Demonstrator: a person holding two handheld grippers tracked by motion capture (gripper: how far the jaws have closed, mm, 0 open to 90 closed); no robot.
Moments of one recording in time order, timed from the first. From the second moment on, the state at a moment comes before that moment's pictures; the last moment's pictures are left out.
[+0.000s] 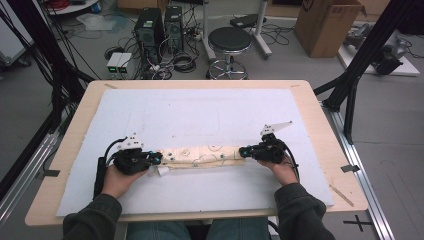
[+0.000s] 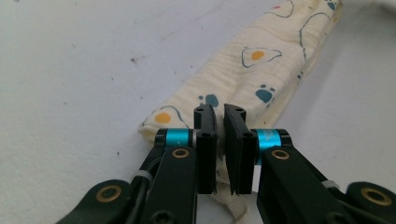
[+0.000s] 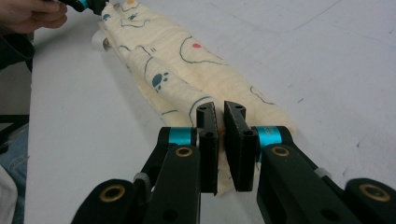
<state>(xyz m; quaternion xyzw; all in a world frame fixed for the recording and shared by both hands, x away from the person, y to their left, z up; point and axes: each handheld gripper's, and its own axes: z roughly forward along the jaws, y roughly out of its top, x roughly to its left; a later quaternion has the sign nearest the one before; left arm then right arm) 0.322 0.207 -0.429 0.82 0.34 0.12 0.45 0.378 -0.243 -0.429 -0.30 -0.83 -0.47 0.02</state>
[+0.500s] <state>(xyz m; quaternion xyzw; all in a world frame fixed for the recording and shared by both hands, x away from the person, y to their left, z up) 0.316 0.209 -0.438 0.82 0.34 0.11 0.45 0.372 -0.244 -0.437 -0.30 -0.84 -0.46 0.04</state>
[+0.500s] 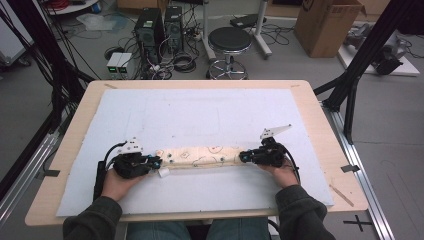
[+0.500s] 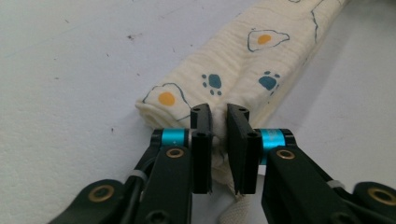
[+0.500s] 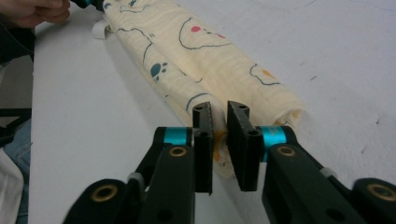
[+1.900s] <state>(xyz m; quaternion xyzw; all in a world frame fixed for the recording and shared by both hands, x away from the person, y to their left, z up) 0.343 0.134 -0.424 0.86 0.29 0.09 0.41 0.374 -0.130 -0.419 -0.23 -0.88 -0.42 0.04</state>
